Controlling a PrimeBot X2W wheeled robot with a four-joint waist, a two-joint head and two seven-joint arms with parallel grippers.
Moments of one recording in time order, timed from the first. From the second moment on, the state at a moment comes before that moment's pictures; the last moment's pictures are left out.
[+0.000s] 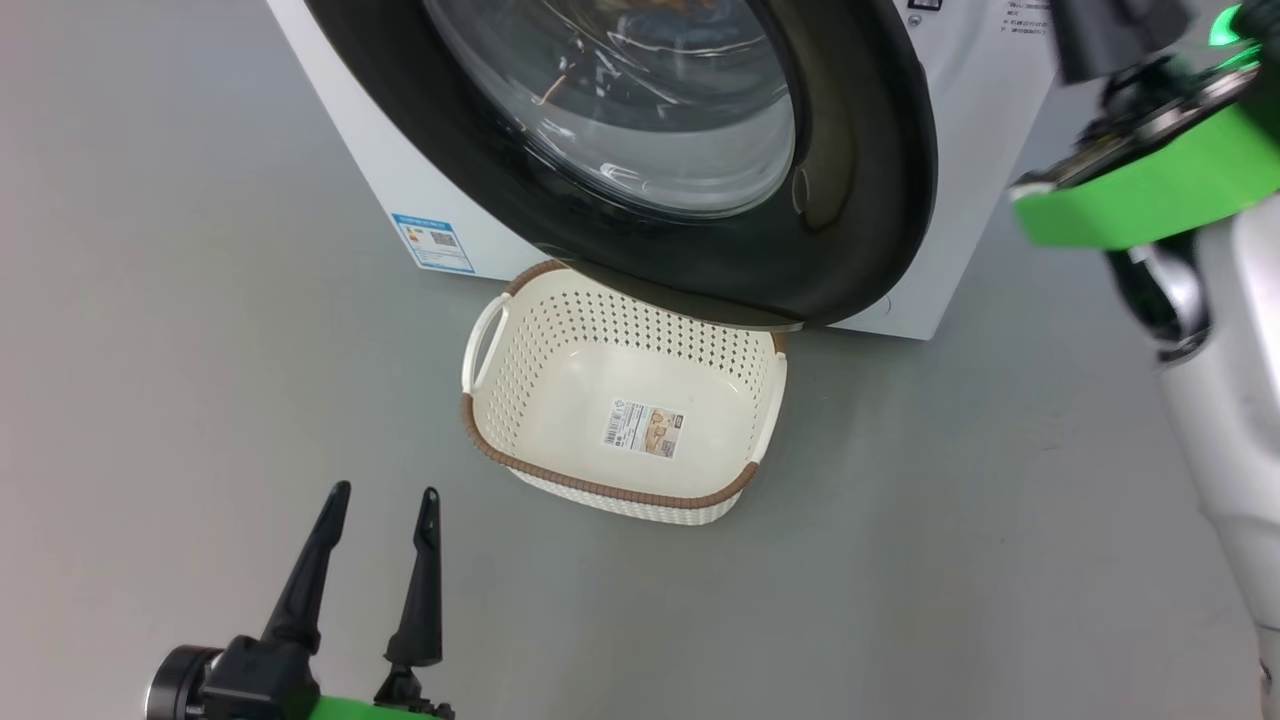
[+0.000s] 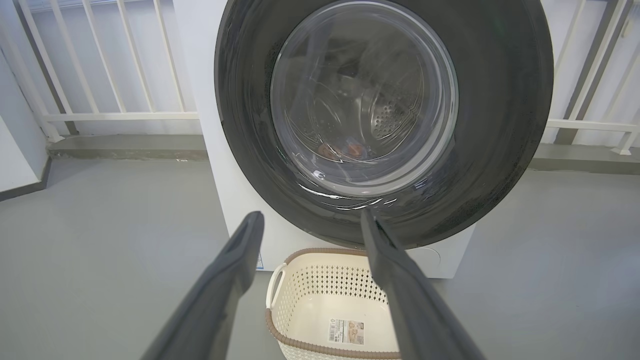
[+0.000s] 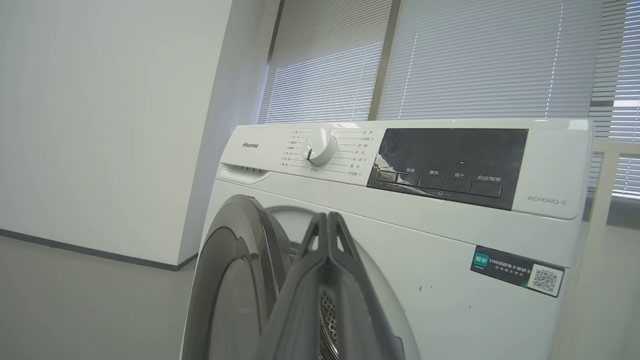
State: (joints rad) left arm -0.01 0.05 -0.20 -0.03 -0.18 -0.01 -0.25; right arm -0.90 -0.36 0.29 0.19 0.32 0.13 -0.26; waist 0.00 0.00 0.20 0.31
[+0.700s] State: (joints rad) left arm -0.02 0.04 -0.20 -0.03 -0.18 -0.01 -0.25; right arm -0.83 -0.38 0.57 0.42 0.44 0.13 -0.26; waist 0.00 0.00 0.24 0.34
